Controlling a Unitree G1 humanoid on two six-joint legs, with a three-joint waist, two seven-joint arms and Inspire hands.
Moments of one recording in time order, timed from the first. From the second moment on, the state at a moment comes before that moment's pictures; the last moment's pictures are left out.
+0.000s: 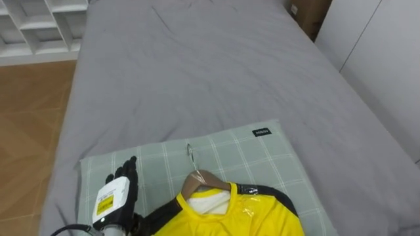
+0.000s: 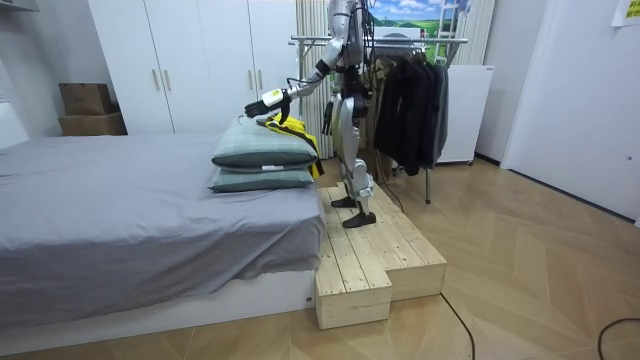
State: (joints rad) left arm -0.25 0.21 -0.21 0.89 0.66 -0.09 0.50; right arm -0.10 -0.23 0.21 1.36 0.34 -0.04 0.09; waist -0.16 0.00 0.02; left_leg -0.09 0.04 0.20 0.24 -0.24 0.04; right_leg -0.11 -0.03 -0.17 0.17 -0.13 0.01
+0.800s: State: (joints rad) left arm -0.25 0.18 -0.36 0.89 0.67 -0.09 0.35; right arm -0.10 -0.24 0.22 1.37 0.34 -0.04 0.15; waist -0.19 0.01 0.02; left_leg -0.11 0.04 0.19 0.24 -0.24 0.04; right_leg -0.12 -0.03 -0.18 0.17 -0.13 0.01
